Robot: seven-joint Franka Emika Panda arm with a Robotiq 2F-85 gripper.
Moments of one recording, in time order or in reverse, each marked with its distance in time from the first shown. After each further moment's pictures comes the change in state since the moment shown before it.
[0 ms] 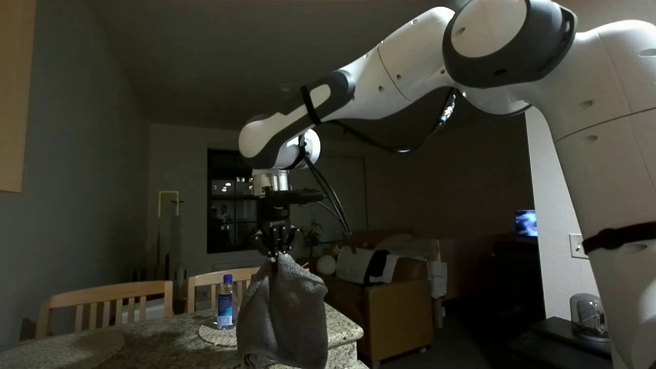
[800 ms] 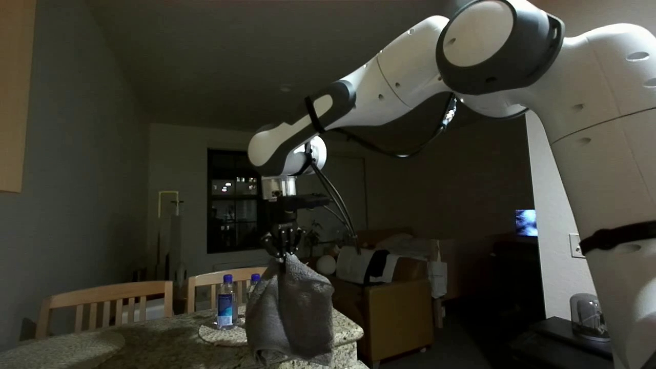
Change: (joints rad) arm -0.025 0.020 -0.029 0.000 -0.005 0.053 -0.089
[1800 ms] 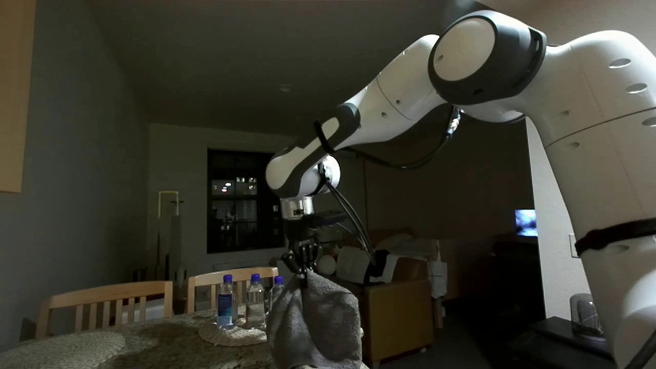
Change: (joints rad) arm -0.062 0.031 -0.028 -0.071 0.002 0.055 -0.209
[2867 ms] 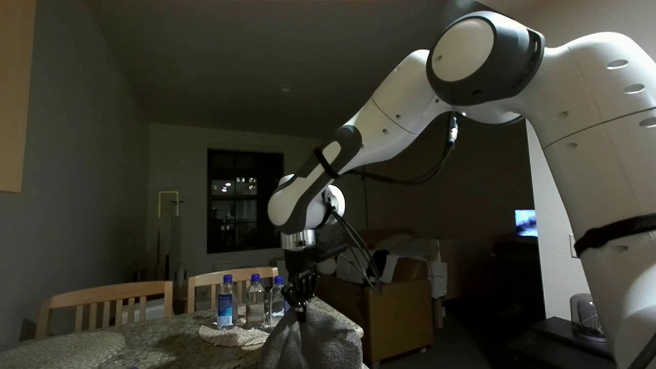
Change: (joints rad) arm 0.003 0.012 0.021 -0.188 0.000 0.232 -0.066
